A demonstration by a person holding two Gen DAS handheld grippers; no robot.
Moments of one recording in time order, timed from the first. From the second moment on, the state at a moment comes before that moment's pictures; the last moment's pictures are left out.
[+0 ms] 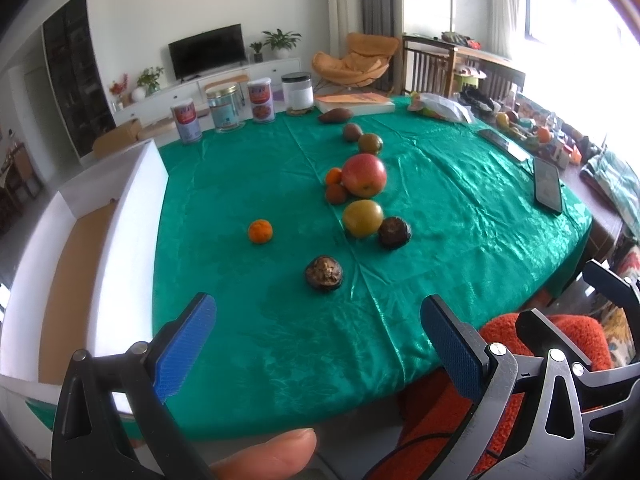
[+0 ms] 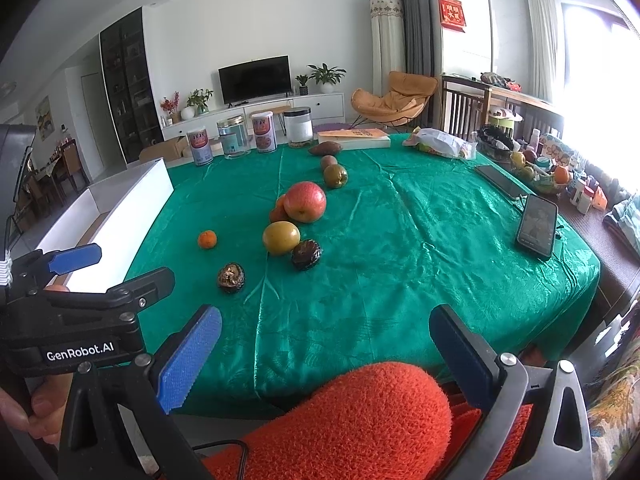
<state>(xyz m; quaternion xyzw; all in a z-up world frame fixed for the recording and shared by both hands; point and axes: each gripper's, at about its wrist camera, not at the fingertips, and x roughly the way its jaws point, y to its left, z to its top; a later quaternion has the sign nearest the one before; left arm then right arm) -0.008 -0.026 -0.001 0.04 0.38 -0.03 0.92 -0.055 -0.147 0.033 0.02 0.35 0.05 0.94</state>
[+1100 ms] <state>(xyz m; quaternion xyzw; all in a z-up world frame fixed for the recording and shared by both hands) -0.009 -0.026 -0.008 0.04 0.39 -0.03 0.92 -0.053 -0.149 0.023 0.02 0.36 0.06 0.93</state>
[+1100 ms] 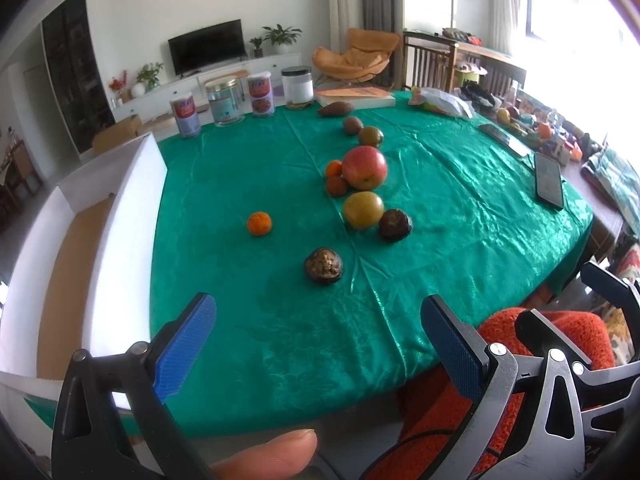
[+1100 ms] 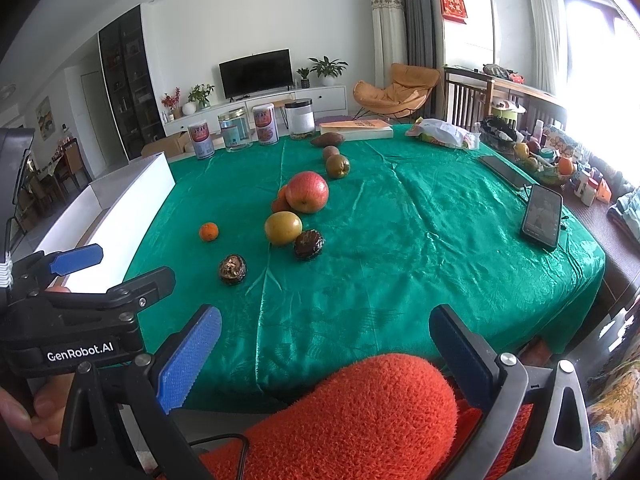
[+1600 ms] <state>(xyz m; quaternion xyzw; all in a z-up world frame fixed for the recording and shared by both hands) -0.009 -0.027 -0.009 0.04 0.39 -0.03 0.92 -0.053 -0.148 0.021 0.02 0.36 0.06 0.93</state>
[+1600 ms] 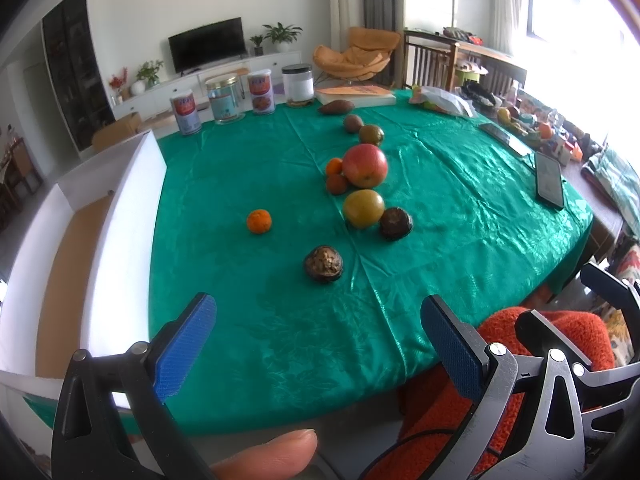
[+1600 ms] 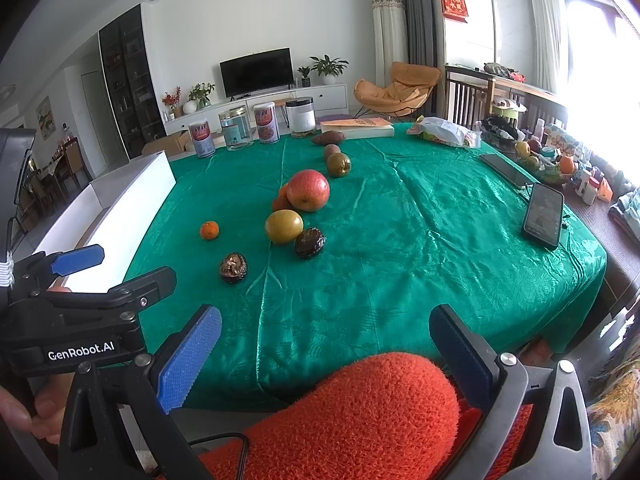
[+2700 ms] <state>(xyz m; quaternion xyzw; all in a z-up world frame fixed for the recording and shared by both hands) -0.009 -0.027 -0.010 0.04 0.39 -0.03 0.92 -0.054 -0.147 0.018 0.02 0.36 0.06 0.93</state>
